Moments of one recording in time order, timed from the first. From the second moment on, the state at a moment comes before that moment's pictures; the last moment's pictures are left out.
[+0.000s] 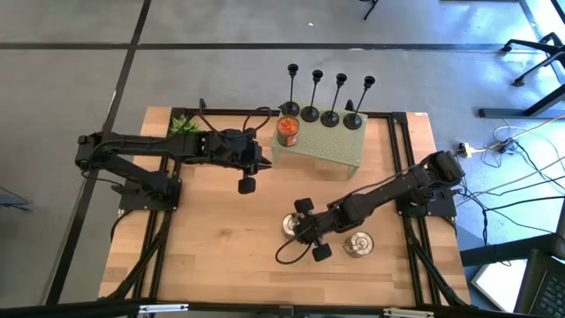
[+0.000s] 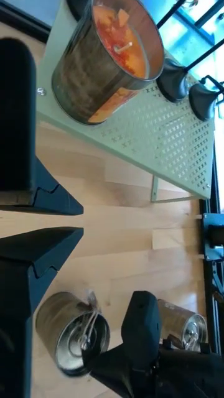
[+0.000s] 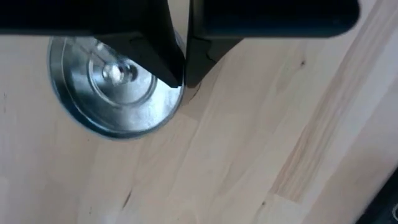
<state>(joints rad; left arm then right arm) 0.09 1.27 1.06 -0.37 -0.05 0.09 0.40 1.79 1.18 -0.38 0.10 -0.05</state>
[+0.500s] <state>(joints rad) 0.09 1.21 1.05 -0.51 -0.05 0.04 0.41 1.71 1.18 -0.47 0.15 -0.03</state>
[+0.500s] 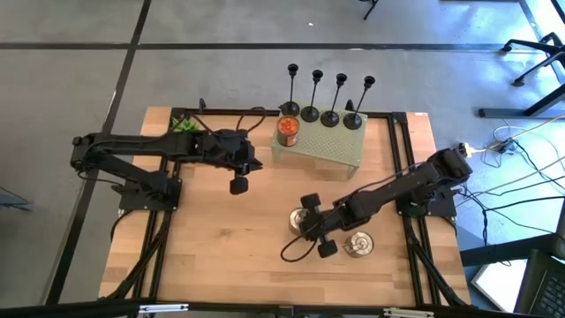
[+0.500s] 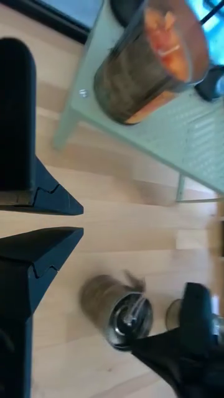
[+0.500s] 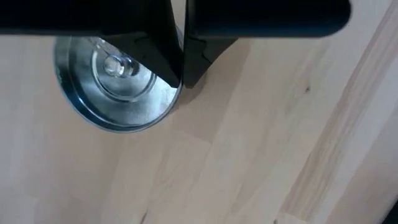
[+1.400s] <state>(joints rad) 0.09 1.23 1.04 -0.55 -0.04 0.01 0.26 1.60 1.53 -1.04 0.63 -0.14</state>
